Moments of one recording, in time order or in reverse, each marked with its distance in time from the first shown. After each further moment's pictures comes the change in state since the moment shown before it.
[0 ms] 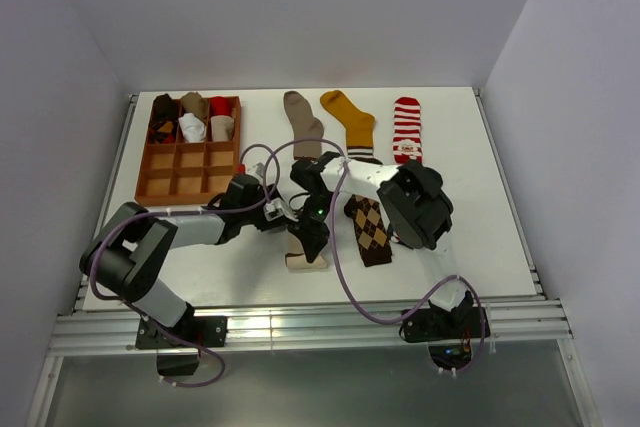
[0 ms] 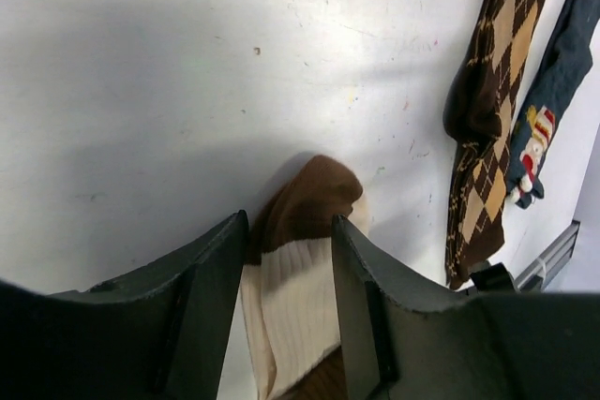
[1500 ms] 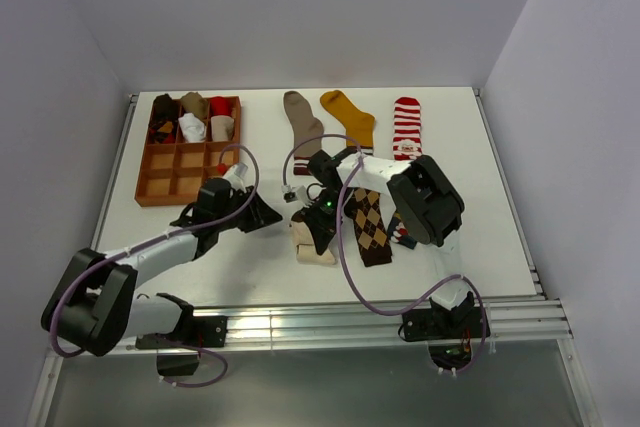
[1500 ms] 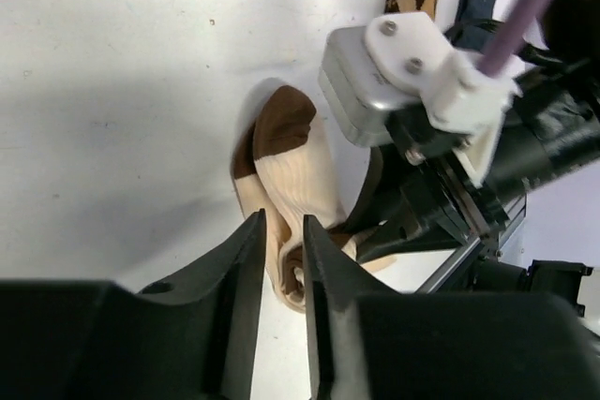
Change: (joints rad) left arm 0.106 -0.310 -0.137 -0.030 0.124 0.058; right arm -0.088 -0.042 -0.100 0.131 0.108 0.470
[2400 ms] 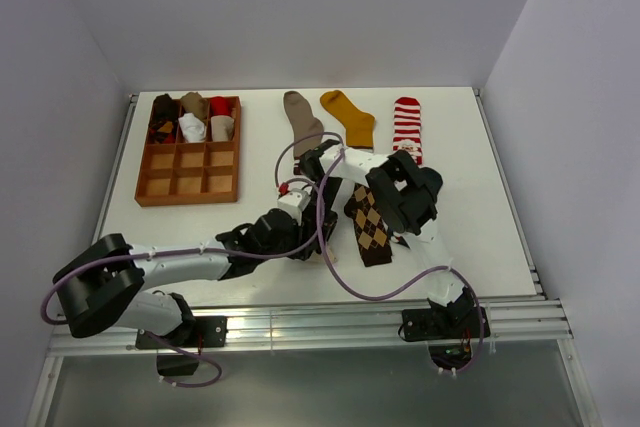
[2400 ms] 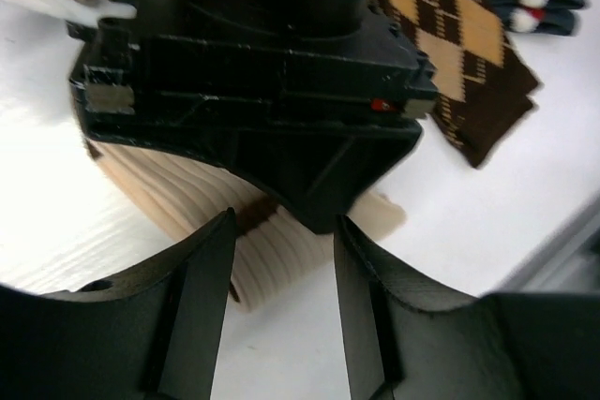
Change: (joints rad) left arm -0.544 0.061 0.076 -0.029 -0.478 0.207; right arm 0.012 0.228 0.297 -0.325 -0.008 -0.059
